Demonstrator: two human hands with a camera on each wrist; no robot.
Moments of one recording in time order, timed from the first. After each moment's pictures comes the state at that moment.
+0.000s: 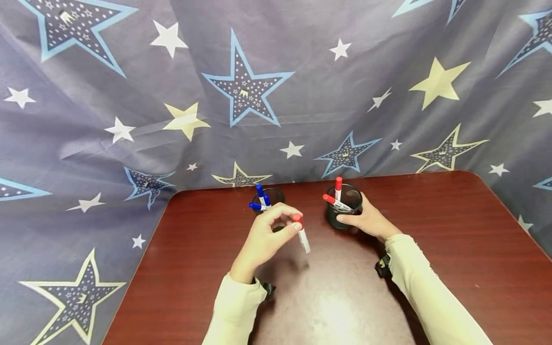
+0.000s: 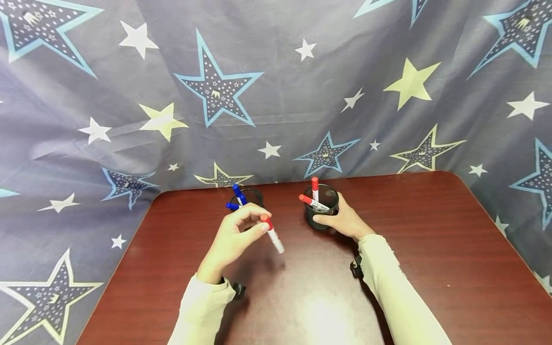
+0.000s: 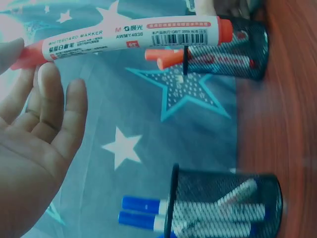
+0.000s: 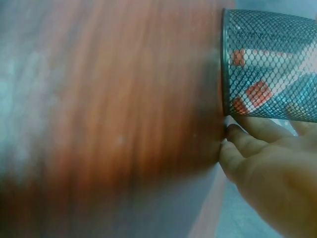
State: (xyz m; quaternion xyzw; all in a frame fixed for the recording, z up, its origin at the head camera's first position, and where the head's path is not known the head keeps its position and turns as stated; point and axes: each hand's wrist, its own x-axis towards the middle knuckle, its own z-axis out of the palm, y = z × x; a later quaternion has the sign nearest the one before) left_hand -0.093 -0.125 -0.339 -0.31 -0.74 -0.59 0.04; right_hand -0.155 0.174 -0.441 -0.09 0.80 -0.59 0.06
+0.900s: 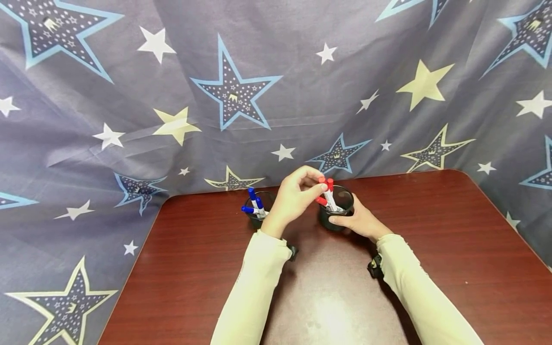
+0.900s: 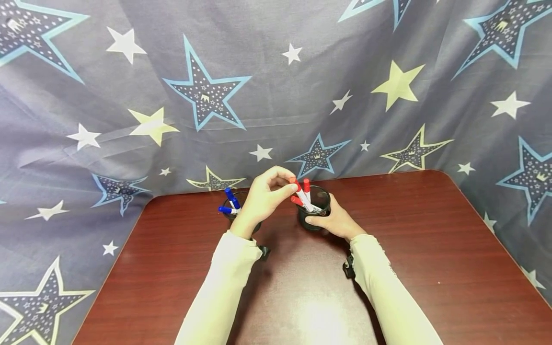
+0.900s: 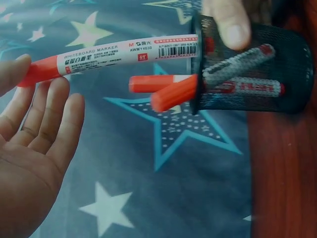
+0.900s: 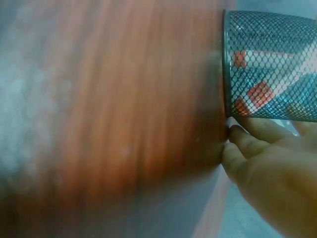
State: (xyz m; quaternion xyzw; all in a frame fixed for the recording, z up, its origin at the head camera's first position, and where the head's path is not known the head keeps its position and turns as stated) left_hand -0.165 -0.044 -0.317 -0.29 -0.75 -0.60 0.02; right_hand -0.156 0.171 -0.440 -0.08 0.79 -0.61 0.07
